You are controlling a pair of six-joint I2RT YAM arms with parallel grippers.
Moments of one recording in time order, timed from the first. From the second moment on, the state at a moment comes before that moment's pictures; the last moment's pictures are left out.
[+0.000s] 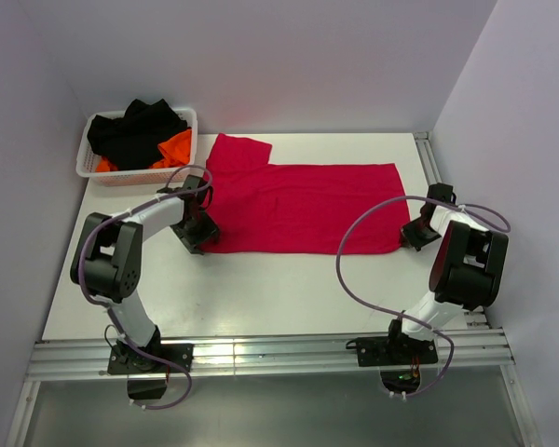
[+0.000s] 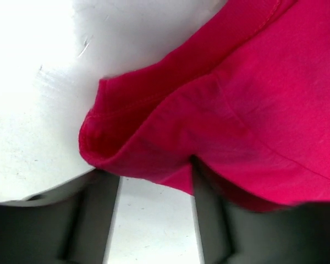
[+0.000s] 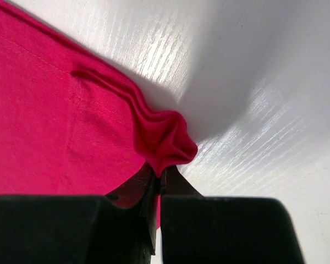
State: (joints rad) left arm -0.32 1.76 1.10 -0.68 -0.06 -0.99; right arm -0.35 1.63 0.89 -0.51 0.01 0.81
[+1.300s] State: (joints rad) left arm -0.33 1.22 0.99 -1.17 0.00 -0.89; right arm -0.36 1.18 0.79 -1.10 0.17 0.81
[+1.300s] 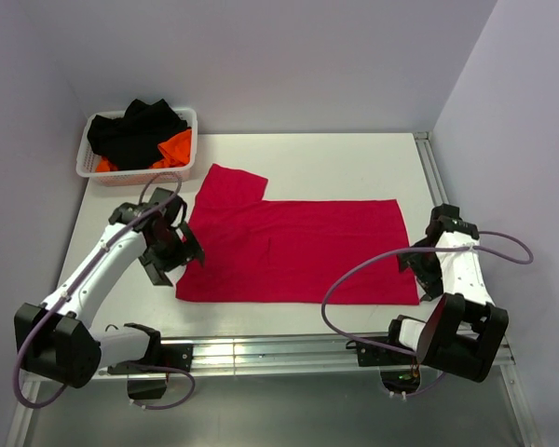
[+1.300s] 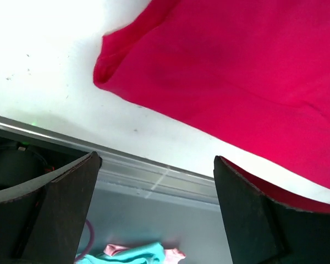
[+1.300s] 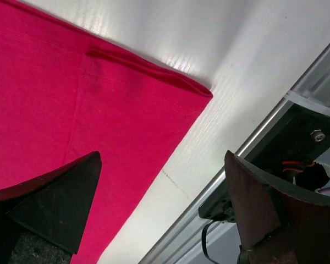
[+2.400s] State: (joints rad) left arm -0.16 2.52 2.42 -0.80 0.21 -0.73; right arm -0.33 1.07 0.78 -1.01 0.03 0.71
